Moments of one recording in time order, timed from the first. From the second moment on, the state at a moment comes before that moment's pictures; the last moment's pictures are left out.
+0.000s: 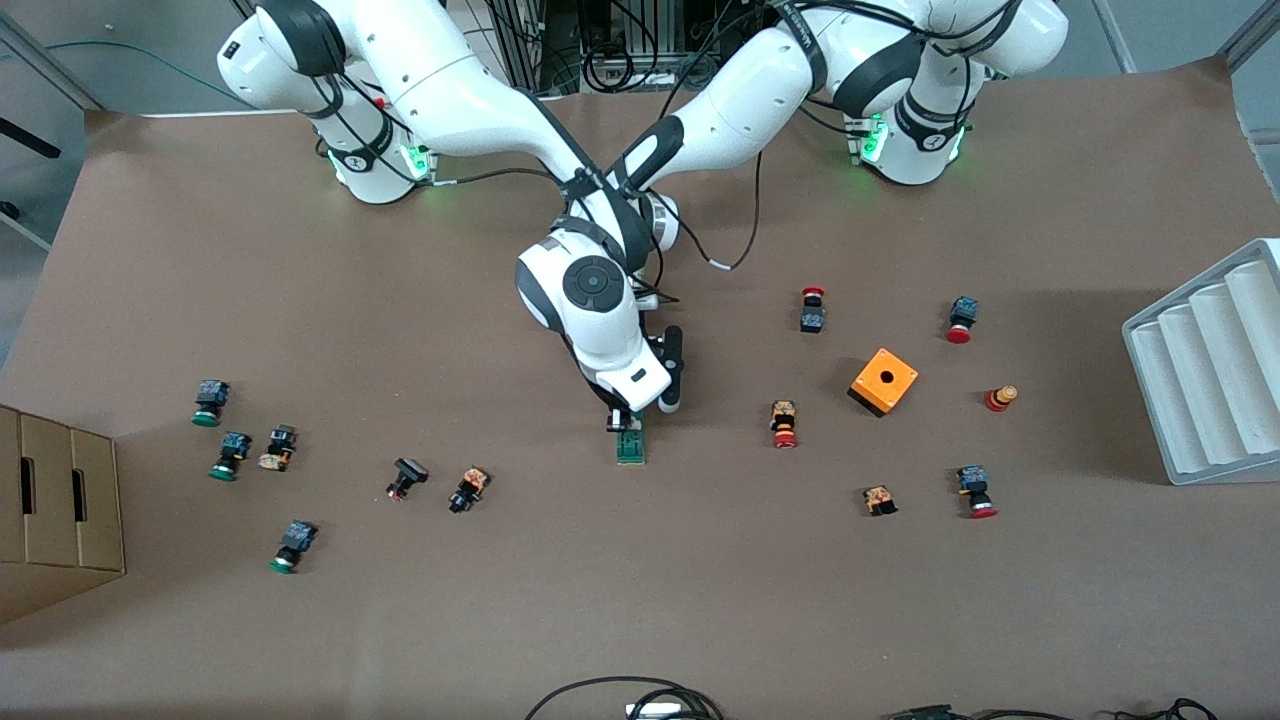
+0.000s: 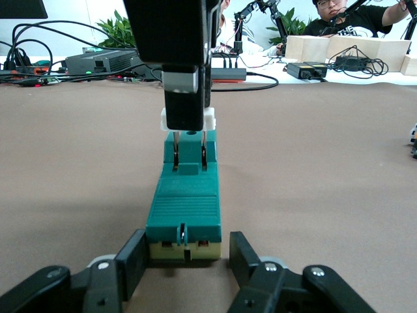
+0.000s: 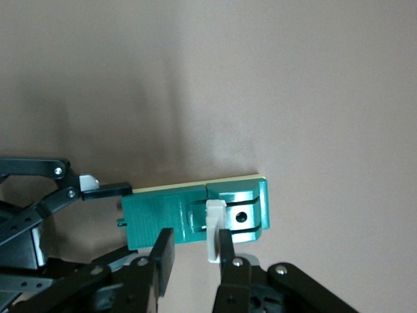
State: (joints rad) left arm -0.93 0.98 -0.23 -1.64 1.88 1.94 -2.54; right arm 0.94 0.71 -0.24 -1.57 0.14 2.38 -0.81
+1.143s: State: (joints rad) left arm -0.93 0.98 -0.23 -1.64 1.88 1.94 -2.55; right arm 0.94 0.70 -0.24 -1.58 0.14 2.38 -0.81
